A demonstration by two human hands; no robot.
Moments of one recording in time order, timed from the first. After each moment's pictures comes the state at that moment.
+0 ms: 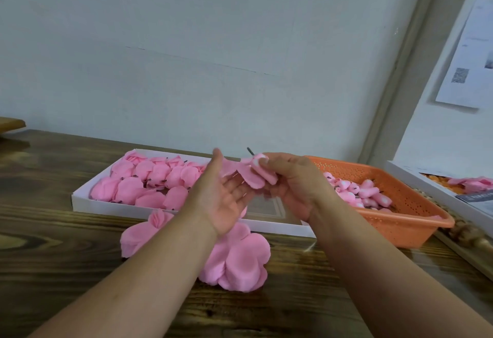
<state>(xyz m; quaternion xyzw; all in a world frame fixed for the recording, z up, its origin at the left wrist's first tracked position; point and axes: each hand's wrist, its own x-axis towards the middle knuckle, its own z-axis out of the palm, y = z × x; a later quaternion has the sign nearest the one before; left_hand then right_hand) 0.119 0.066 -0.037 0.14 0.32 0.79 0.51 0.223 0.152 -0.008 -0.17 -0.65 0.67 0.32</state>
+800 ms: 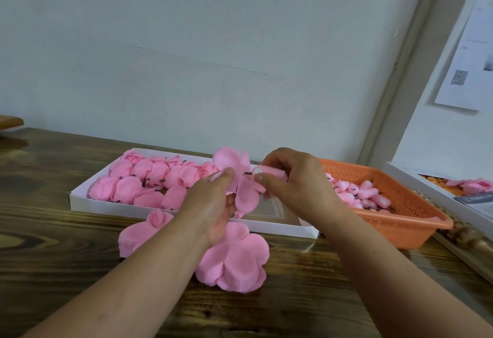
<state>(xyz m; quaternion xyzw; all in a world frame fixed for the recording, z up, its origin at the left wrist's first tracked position) 0.124 0.058 -0.043 0.23 0.46 0.77 0.38 0.242 0.140 -0.001 -0.21 -0.88 0.21 0.37</state>
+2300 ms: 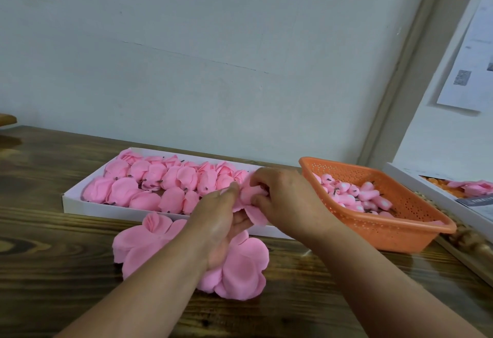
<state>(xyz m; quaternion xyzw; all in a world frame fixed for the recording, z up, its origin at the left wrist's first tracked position) 0.132 0.052 -0.055 0.24 0.47 0.73 0.43 0.231 0.133 -0.010 -0.20 -0.94 0.02 0.26</state>
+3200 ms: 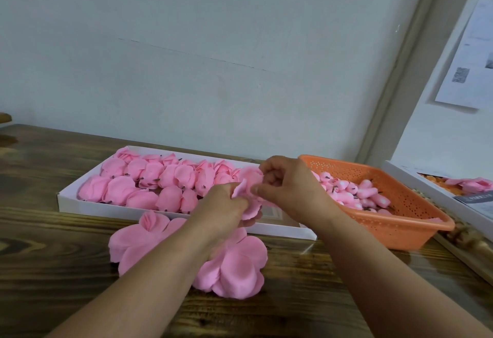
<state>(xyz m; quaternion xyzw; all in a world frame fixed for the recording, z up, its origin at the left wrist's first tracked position) 0.125 0.063 -0.059 0.38 0.60 0.63 0.34 0.231 0.163 -0.016 -0.24 -0.88 0.26 0.32</state>
